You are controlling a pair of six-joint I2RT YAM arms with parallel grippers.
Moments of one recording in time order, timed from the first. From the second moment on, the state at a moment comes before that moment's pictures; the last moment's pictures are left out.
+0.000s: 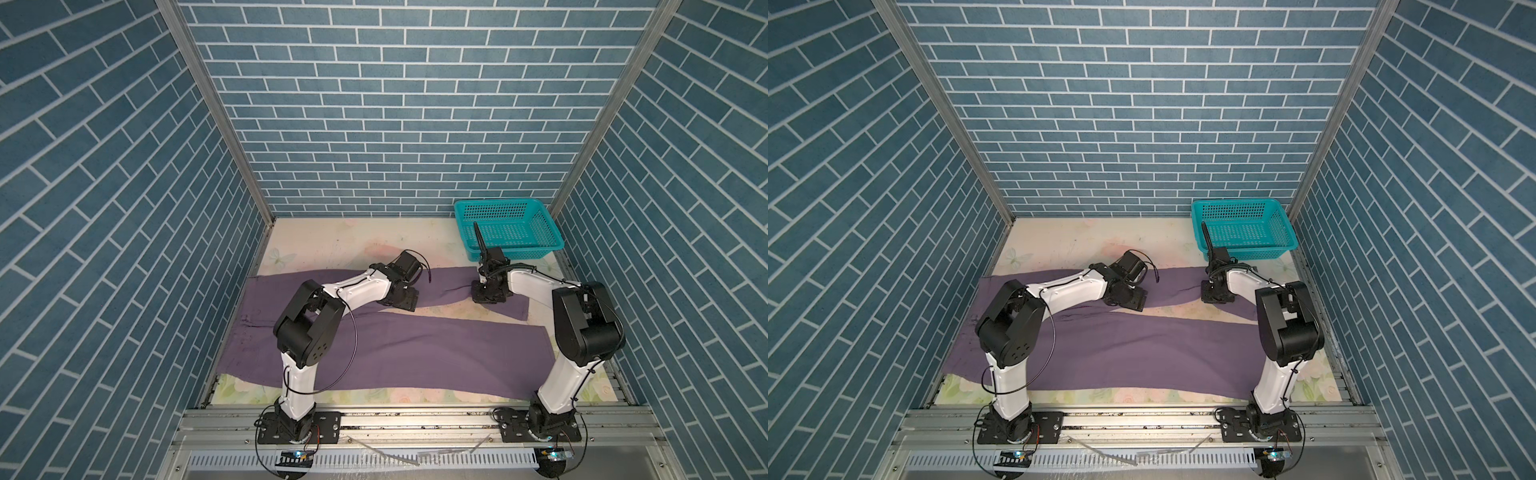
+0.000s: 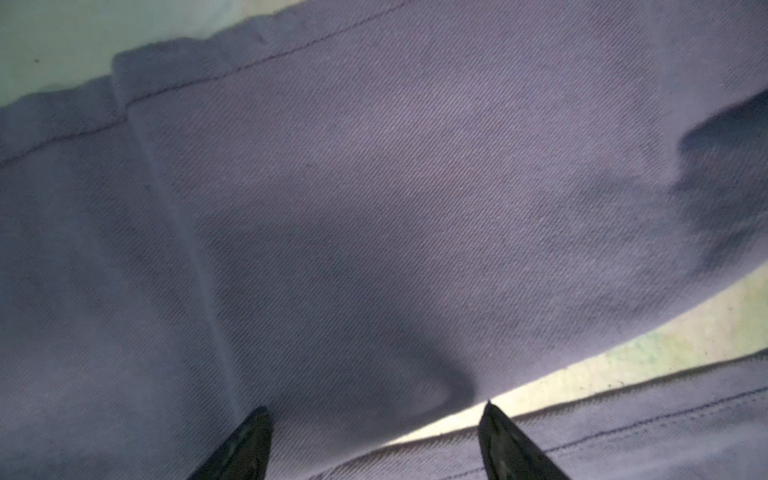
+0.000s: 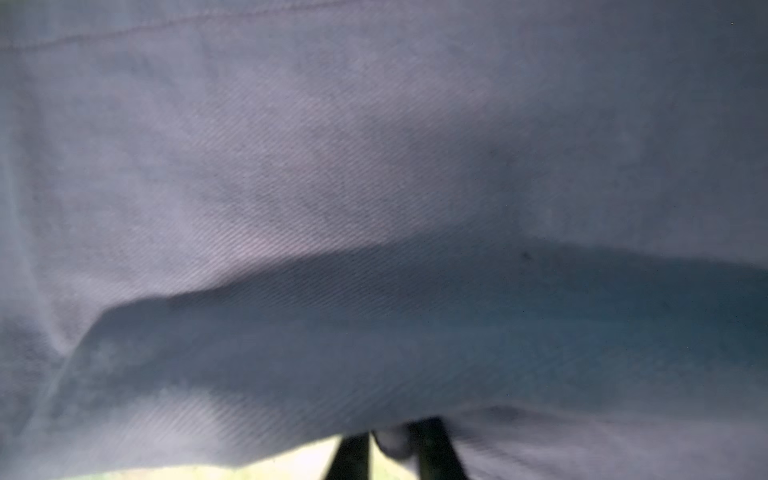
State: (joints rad) left arm -0.69 1.96 1.37 -0.62 -0.05 -0.37; right arm 0.31 1.81 1.09 -0.53 -0.05 0.27
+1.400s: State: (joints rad) left arm -0.60 2.13 1.79 -0.76 0.08 -0.23; right arm 0.15 1.59 1.18 -0.94 -0.23 0.26
